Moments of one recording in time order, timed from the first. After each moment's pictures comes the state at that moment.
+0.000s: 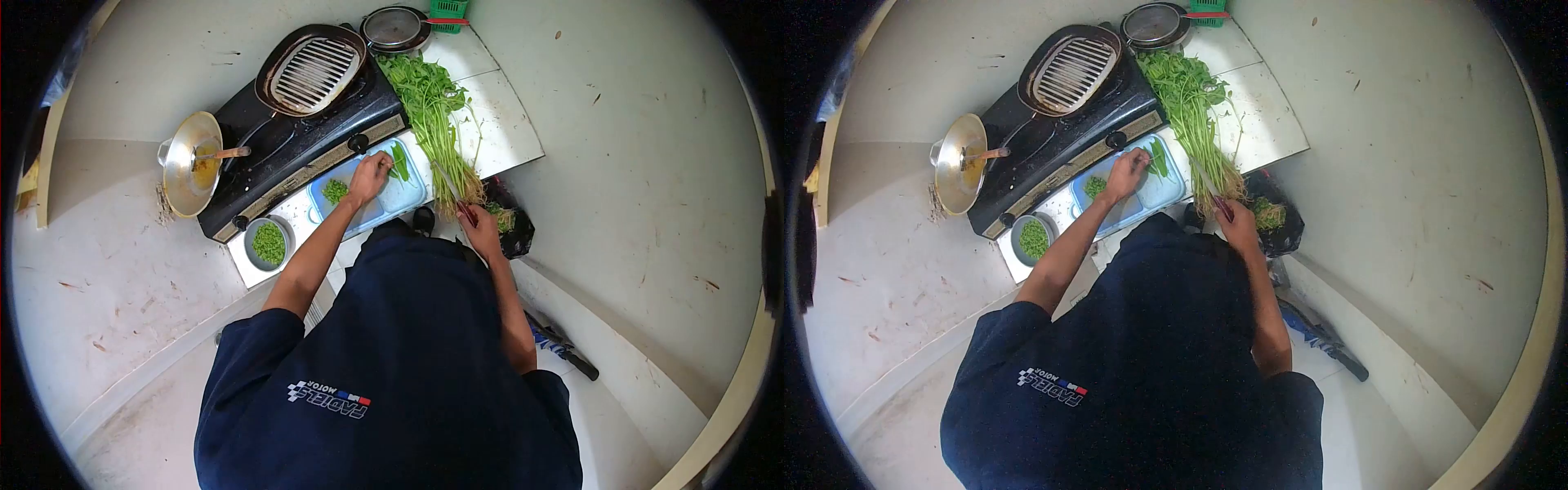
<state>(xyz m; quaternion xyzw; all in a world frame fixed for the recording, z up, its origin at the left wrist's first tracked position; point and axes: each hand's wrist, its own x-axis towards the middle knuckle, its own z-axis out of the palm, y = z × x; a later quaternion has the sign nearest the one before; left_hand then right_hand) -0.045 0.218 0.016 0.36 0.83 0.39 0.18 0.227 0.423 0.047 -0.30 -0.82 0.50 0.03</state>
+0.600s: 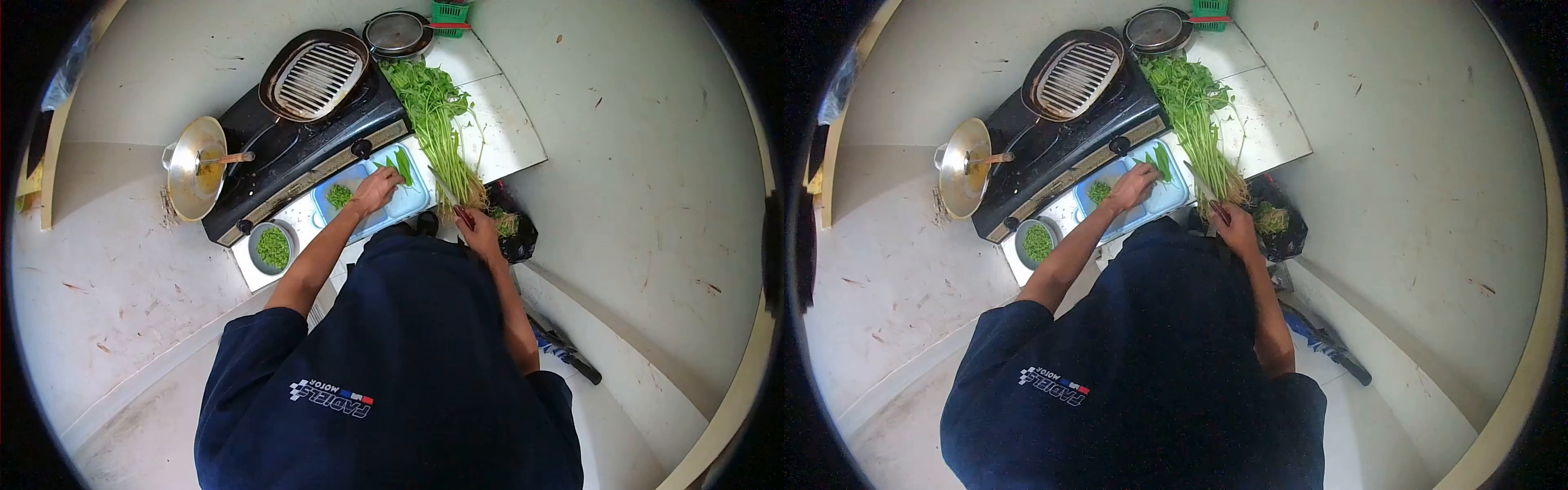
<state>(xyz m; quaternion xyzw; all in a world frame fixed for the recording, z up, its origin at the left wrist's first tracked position) -0.040 0.207 0.011 0.56 0.78 0.24 0.17 0.218 0.419 0.047 -0.26 -0.83 0.49 0.05</state>
